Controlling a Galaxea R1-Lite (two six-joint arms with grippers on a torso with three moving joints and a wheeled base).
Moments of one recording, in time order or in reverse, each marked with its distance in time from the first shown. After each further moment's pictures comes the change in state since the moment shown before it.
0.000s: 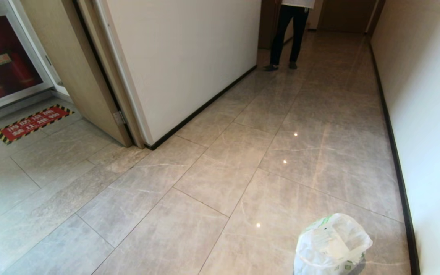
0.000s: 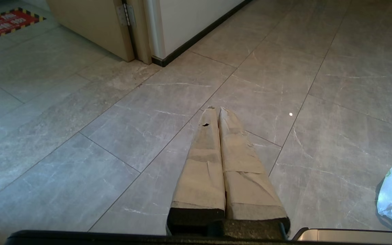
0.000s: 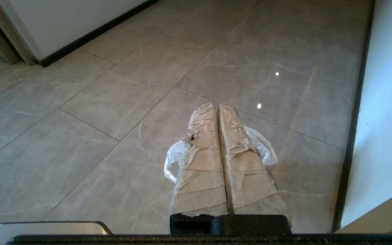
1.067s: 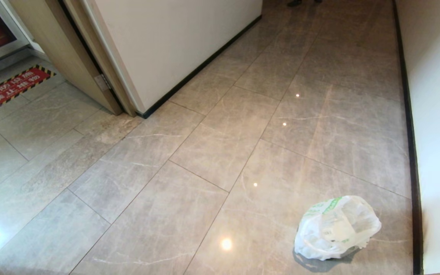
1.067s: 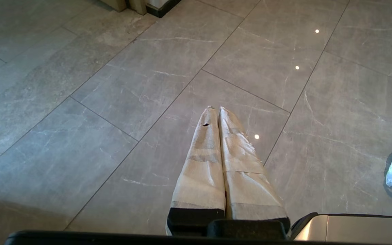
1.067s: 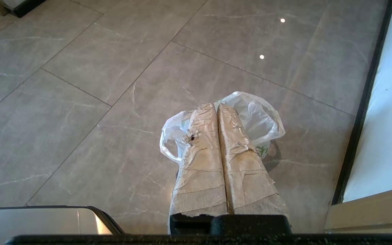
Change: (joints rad) left arm 0.000 0.000 0.000 0.000 0.000 0.000; right arm 0.000 0.000 0.000 -0.001 0.000 -0.001
